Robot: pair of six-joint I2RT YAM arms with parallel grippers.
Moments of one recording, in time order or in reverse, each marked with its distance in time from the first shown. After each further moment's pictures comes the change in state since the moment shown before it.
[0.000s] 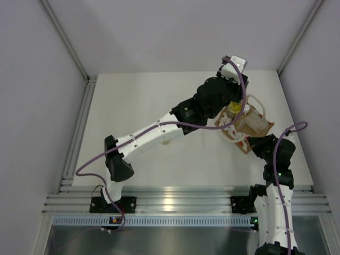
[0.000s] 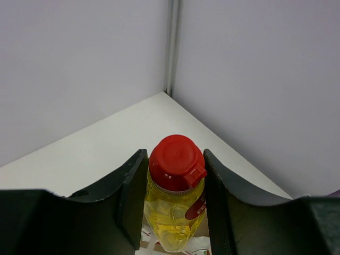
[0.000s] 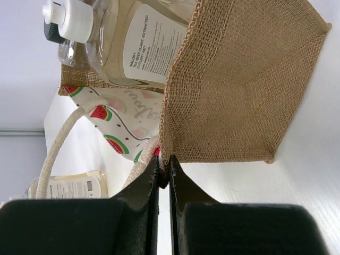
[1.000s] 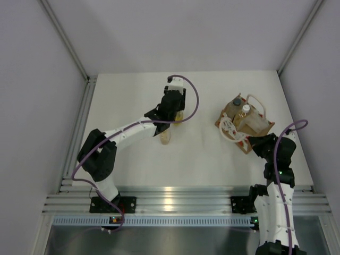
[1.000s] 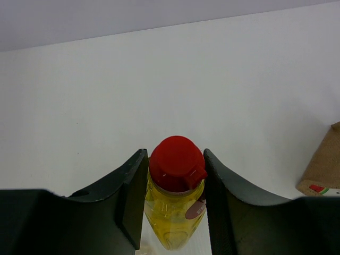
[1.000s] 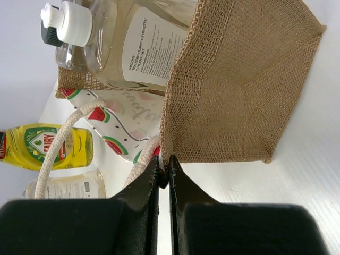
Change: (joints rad) left arm 0.373 -0.275 -0.905 0.278 -0.113 -0.093; right arm 0.000 0.027 0.027 -0.019 0.011 -0.015
